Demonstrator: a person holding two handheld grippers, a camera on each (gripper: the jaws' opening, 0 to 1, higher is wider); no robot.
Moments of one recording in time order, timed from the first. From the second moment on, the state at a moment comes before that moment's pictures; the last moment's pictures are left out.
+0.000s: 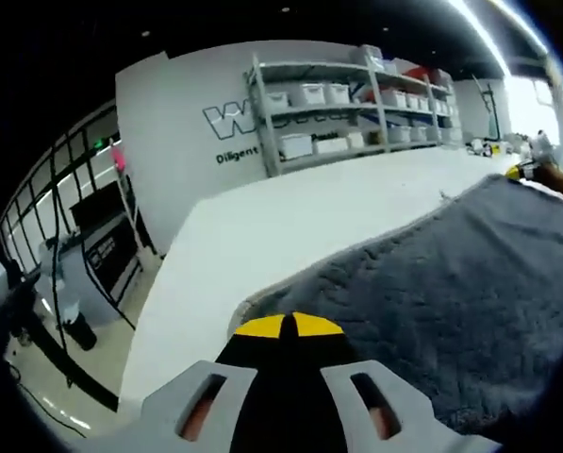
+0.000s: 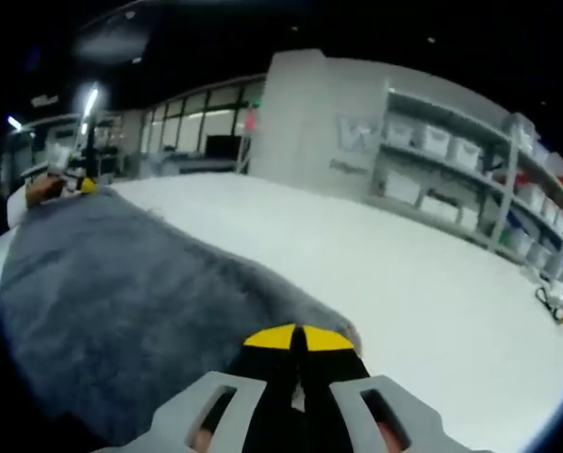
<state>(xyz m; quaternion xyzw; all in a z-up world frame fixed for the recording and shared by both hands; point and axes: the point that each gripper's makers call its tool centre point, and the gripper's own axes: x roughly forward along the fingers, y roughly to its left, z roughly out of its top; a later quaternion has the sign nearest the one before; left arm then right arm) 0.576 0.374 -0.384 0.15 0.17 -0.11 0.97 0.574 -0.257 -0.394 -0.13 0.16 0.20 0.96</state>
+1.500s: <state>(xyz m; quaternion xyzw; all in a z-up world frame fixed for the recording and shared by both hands) 0.565 0.355 -0.384 0.10 0.17 -0.17 0.97 0.563 -0.226 -0.394 -0.14 0.17 0.31 0.93</state>
